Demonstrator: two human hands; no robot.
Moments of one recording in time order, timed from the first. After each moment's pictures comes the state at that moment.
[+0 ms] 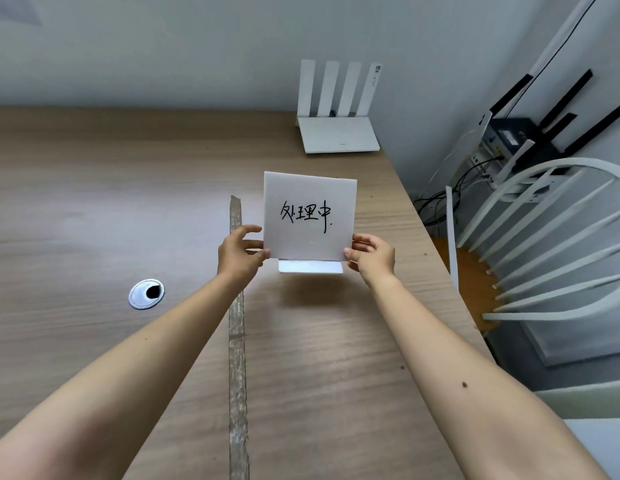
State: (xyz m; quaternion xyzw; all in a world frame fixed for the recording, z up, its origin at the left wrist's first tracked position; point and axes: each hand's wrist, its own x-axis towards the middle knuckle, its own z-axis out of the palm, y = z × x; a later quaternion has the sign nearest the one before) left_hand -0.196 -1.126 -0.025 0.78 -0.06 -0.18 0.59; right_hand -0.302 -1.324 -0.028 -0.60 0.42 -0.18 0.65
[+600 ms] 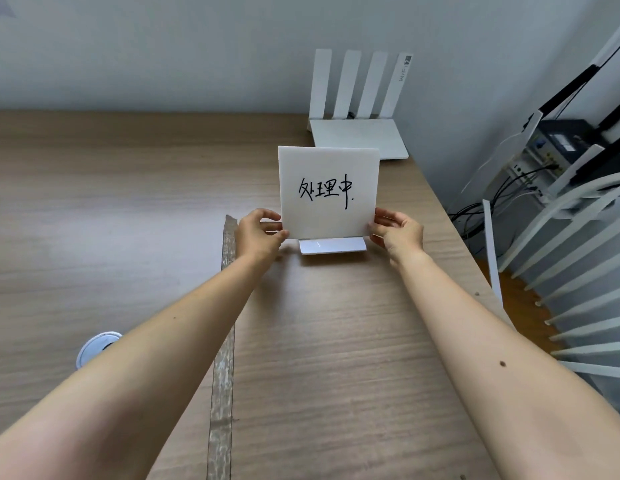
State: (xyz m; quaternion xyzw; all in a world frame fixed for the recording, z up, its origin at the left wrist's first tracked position) left_hand -0.094 -1.211 -0.067 0.78 -0.05 -0.13 0.60; right_hand -0.185 -1.413 -0.064 -0.57 0.38 -0.22 0.69
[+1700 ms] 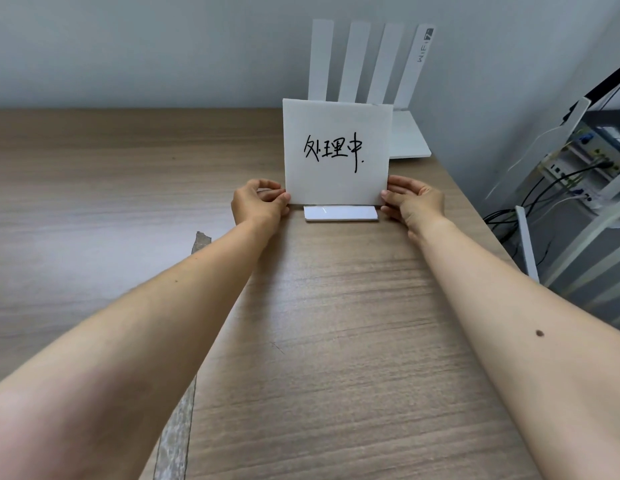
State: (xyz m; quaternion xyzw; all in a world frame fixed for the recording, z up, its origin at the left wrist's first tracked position) left_hand 0.007 -1.287 -0.107 0.74 -0.01 -0.09 0.67; right_hand -0.096 -1.486 -0.093 -0.59 0.34 -0.24 0.70
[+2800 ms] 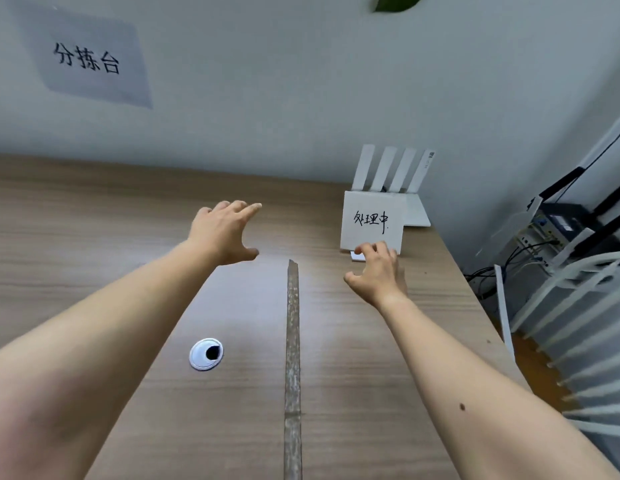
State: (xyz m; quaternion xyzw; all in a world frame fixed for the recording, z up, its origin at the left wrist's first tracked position) left_hand -0.057 -1.035 0.085 0.96 -0.29 0.04 0.00; right_hand -0.189 -1.270 0.040 -0.96 0.24 -0.08 0.14
